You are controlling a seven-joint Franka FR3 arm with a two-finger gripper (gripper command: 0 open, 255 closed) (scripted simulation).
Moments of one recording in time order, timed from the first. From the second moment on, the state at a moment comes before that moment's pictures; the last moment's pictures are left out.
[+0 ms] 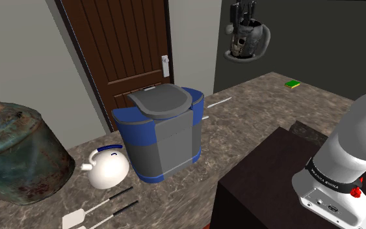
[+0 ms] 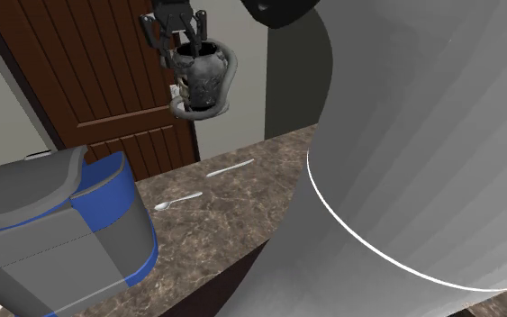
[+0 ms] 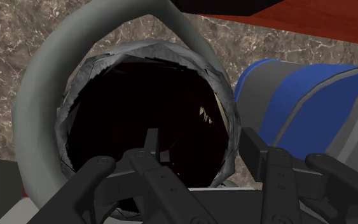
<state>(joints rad) 0.03 -0.15 -0.18 -1.72 -0.06 1.54 -0.18</state>
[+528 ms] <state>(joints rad) 0.07 -0.22 -0.12 -1.83 -0.05 1.58 -0.07</state>
